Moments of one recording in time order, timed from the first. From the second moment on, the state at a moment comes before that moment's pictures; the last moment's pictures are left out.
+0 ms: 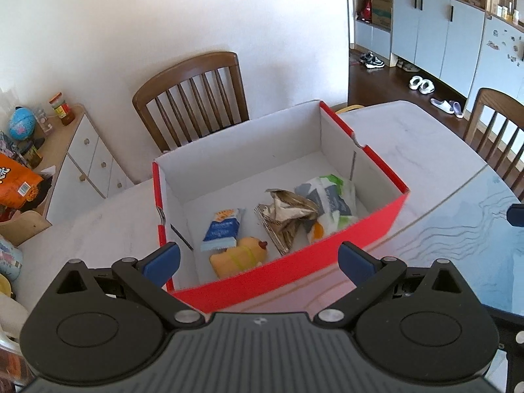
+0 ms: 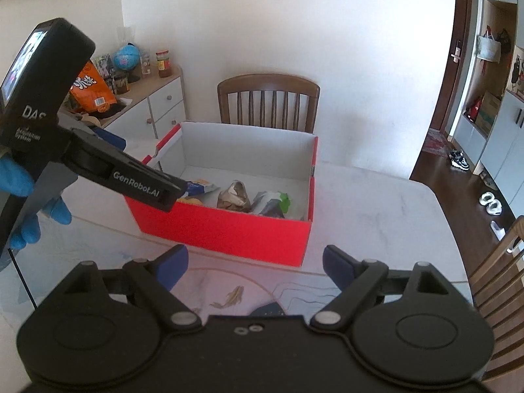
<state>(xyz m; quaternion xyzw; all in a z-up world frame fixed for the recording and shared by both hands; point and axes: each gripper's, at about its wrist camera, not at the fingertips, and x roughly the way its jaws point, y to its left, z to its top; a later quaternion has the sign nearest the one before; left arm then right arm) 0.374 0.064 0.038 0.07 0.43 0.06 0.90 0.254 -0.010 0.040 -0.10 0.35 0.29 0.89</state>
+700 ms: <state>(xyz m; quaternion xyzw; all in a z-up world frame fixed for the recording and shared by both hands) 0.288 0.057 0.039 0.04 0.40 0.07 0.91 0.197 -0.024 0.037 -0.09 0.34 0.31 0.88</state>
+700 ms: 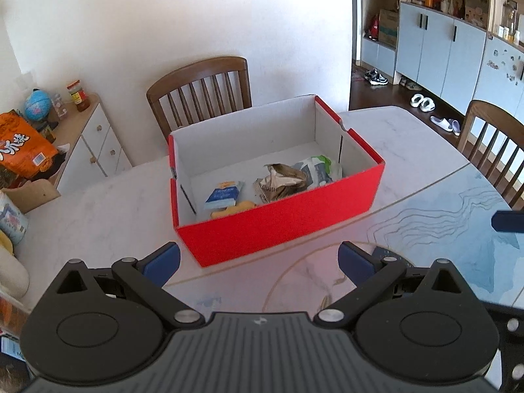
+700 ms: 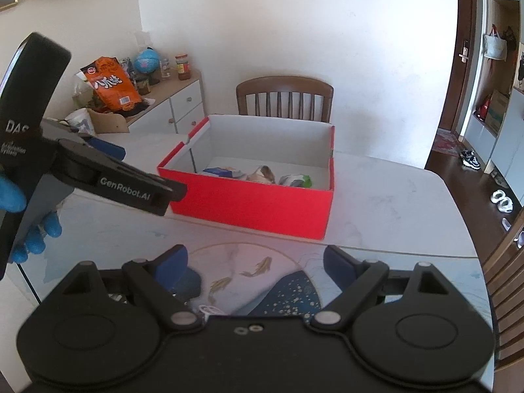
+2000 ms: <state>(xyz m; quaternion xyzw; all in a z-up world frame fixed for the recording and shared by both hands) 0.182 0.071 0.002 0.00 0.42 0.09 0.90 0.154 -0.038 0.034 -0.07 0.31 0.27 0.91</state>
